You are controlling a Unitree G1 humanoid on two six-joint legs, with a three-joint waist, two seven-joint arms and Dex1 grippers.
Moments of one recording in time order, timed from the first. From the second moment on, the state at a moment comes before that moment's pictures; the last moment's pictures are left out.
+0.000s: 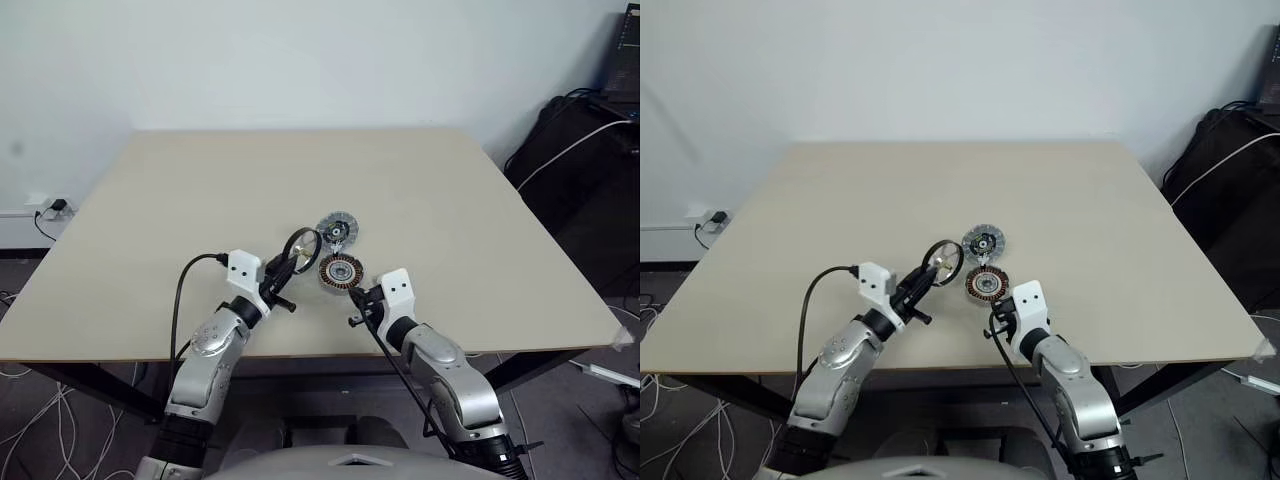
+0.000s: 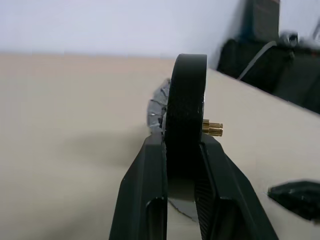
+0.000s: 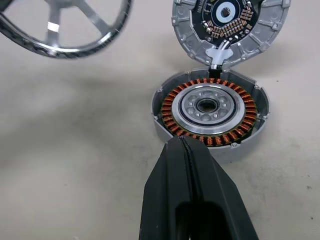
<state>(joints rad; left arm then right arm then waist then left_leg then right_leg) 0.00 0.13 -0.18 -0.03 -0.20 0.05 -0.39 0.10 -0.16 0.15 -0.25 0.17 0.53 0.32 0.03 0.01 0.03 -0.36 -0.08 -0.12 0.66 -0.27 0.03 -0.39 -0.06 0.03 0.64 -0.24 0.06</state>
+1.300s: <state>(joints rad) -0.38 0.26 -0.56 0.41 0.66 -0.27 -0.16 0.10 -0.15 0.14 -0.26 0.17 0.53 0.30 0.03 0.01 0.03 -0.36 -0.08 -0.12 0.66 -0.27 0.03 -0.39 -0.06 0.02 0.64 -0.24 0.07</state>
